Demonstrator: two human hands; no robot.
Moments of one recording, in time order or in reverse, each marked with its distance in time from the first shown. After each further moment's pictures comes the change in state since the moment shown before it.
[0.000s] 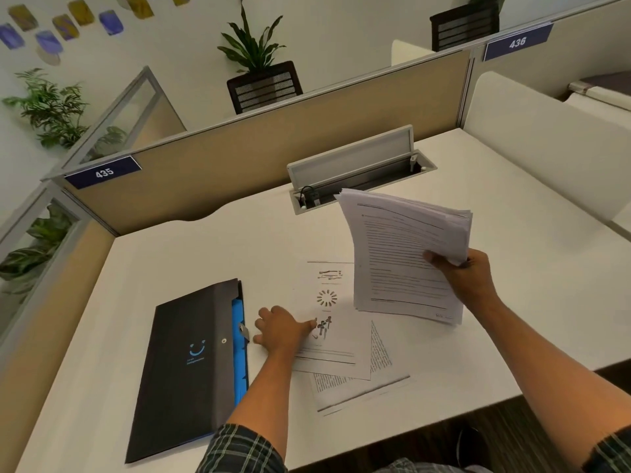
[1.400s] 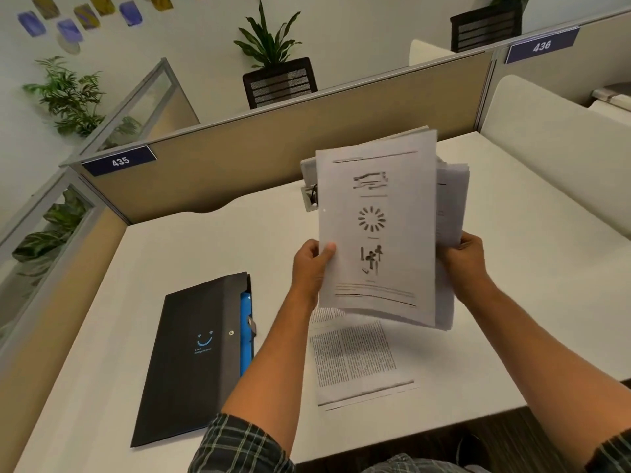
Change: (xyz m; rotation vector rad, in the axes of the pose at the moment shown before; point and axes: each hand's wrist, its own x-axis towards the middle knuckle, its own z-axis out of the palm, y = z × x) left_hand -0.018 0.071 -0.076 -1.257 -0.209 0.454; right_hand 0.004 -0.051 0.029 0.242 -0.074 0.059
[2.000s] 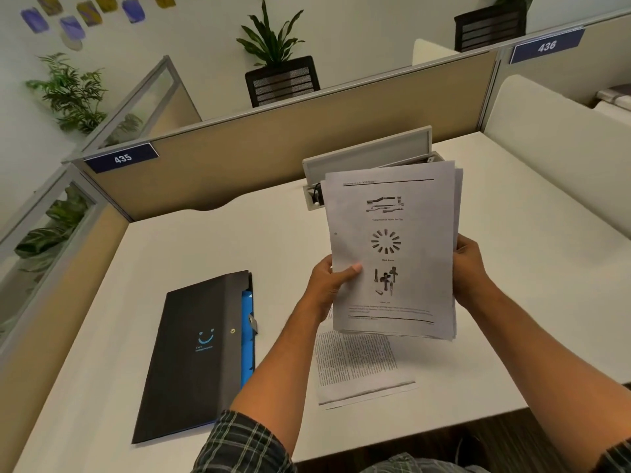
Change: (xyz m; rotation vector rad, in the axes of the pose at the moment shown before) left_hand -0.013 -0.020 0.012 -0.003 -0.183 -0.163; right_hand -0.004 0.003 0.004 0.072 -0.116 0.044
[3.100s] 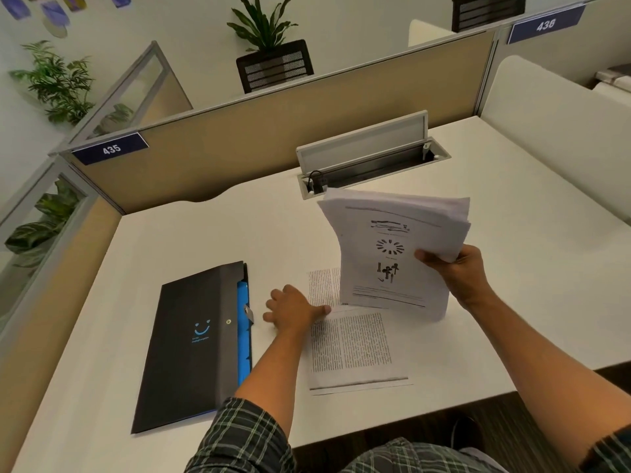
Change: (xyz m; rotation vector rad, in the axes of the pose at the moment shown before) left_hand -0.009 -0.061 -0.043 1.227 0.404 -0.402; right_hand -0.012 0.039 -0.023 -0.100 -0.014 -0.078
